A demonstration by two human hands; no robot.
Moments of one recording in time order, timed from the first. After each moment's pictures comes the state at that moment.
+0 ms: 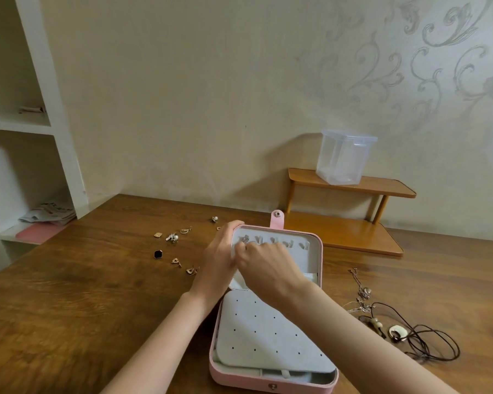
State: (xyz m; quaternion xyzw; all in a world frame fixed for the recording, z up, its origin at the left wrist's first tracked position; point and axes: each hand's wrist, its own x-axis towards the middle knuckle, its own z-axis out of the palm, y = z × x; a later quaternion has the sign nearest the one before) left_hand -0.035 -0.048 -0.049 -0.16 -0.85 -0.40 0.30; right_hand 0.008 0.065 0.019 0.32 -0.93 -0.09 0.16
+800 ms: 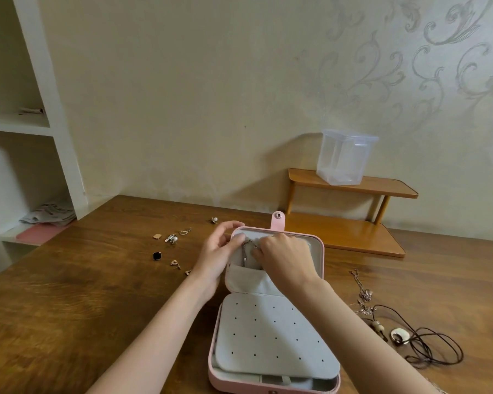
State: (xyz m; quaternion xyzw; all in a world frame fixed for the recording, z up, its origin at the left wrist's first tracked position) left_hand -0.038 -0.047 -0.031 -0.03 -0.60 -0.80 0.04; right_hand -0.018 0.083 0.016 0.19 -0.97 0.00 0.16
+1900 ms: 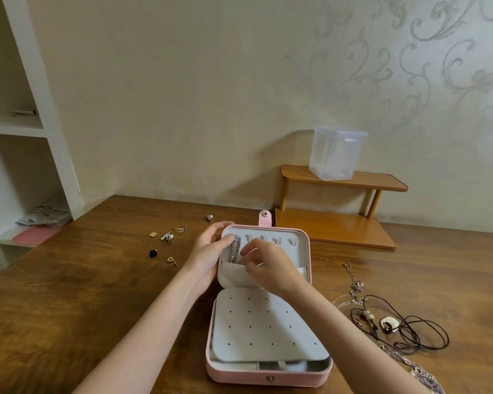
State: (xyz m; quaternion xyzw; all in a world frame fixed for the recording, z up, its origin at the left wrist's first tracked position) left_hand -0.036 -0.050 -0.028 0.01 -0.58 -0.81 0.01; right_hand -0.014 0.084 -0.010 0.16 -0.92 0.36 0.01
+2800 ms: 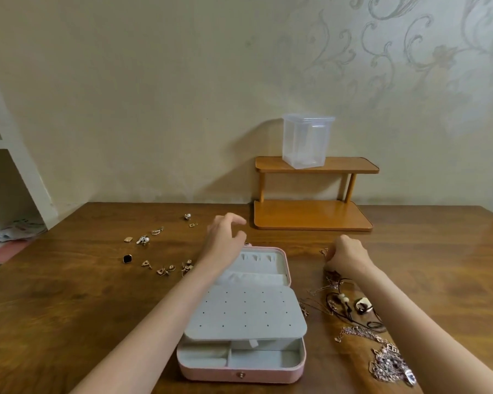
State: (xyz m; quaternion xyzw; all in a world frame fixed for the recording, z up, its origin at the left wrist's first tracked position) left_hand -0.042 0.015 -0.009 -0.05 -0.90 -0.43 0.12; right_hand -0.043 0.244 -0.032 -0.13 -0.97 0.20 0.02
